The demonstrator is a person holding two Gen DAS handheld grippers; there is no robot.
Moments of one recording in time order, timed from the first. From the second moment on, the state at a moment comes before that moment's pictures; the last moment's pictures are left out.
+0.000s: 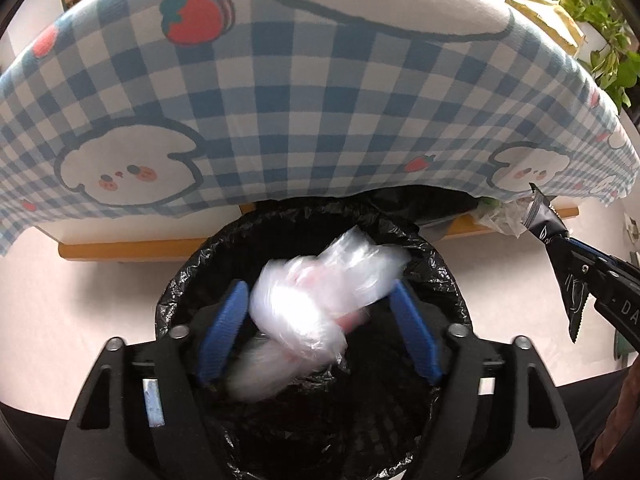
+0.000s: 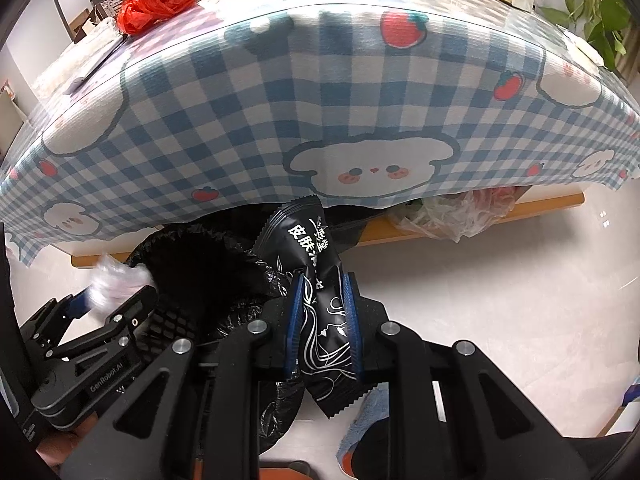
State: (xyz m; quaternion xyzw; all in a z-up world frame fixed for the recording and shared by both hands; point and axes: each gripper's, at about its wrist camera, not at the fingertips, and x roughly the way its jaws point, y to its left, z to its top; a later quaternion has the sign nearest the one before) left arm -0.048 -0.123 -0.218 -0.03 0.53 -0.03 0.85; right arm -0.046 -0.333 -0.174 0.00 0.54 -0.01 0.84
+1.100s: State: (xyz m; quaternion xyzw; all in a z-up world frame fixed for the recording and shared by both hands) left arm -0.085 0.004 -0.174 -0.06 0.50 0.03 0.87; right arm -0.058 -0.214 -0.147 -0.01 0.51 0.06 0.86
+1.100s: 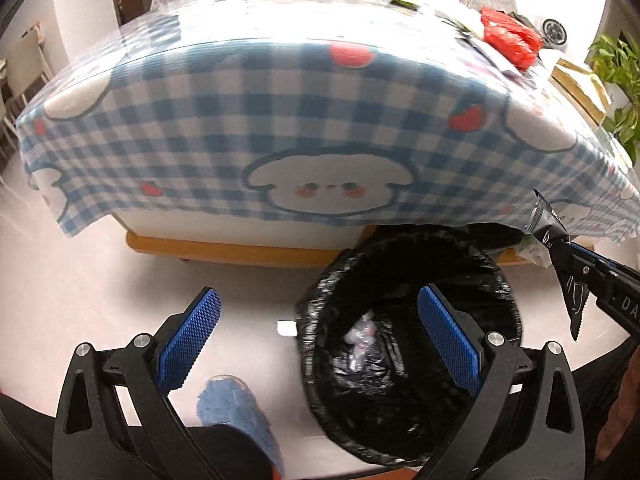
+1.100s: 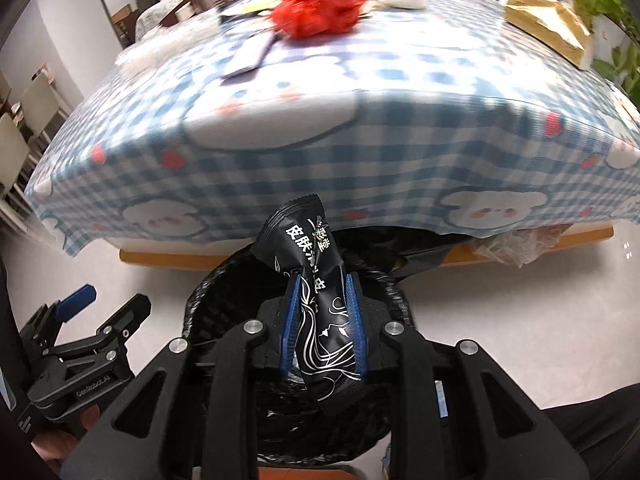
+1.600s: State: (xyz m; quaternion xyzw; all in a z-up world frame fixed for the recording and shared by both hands) left arm -0.089 0.031 -0.192 -0.07 0.50 0.03 0.86; right arm -0.063 -0.176 -0.190 -0.03 0.55 0.06 0.83
